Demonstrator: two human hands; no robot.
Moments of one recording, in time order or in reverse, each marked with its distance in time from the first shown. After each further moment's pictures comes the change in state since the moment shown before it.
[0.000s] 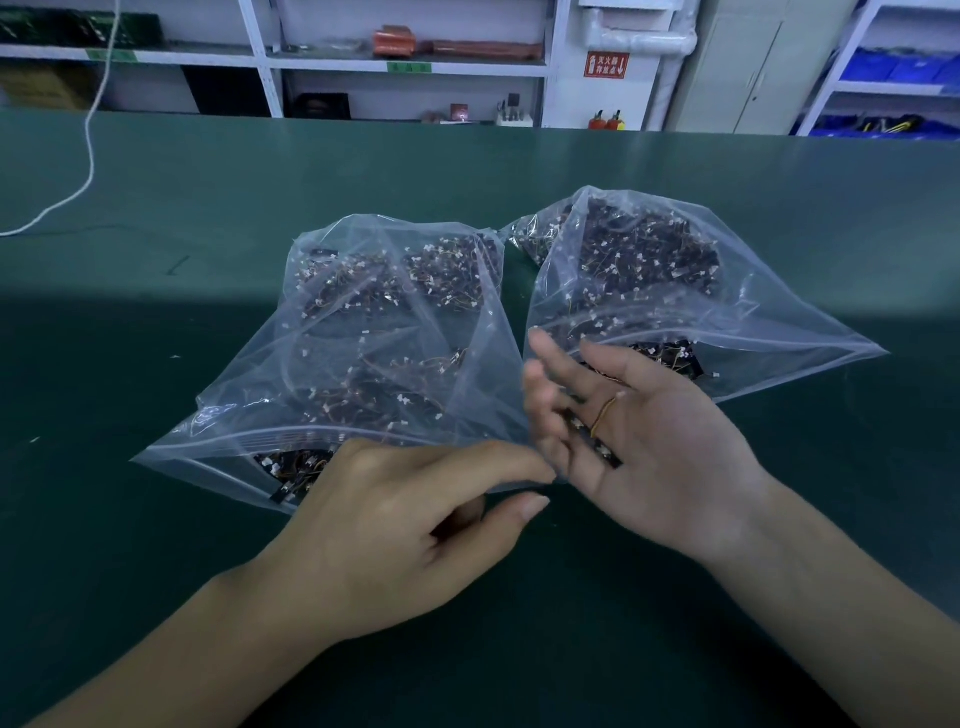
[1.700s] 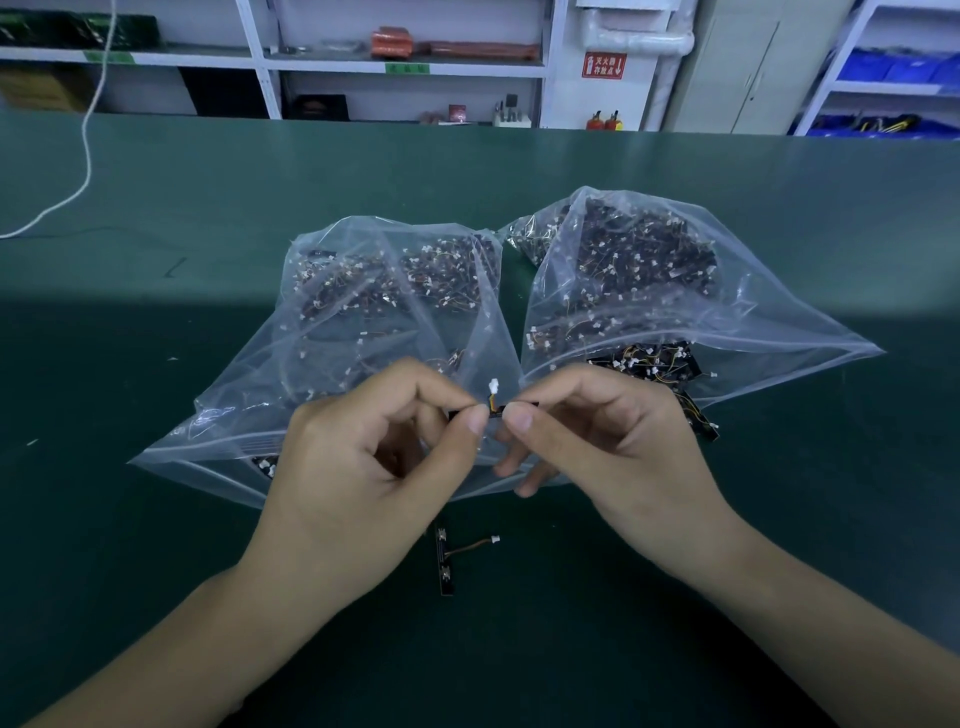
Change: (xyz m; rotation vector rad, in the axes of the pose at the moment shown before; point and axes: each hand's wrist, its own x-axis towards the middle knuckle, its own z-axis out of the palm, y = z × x) left_hand 0.006 0.002 -0.004 -0.288 0.208 -0.381; right_hand -0.001 0.028 -0.012 -0.851 -0.138 -0.684
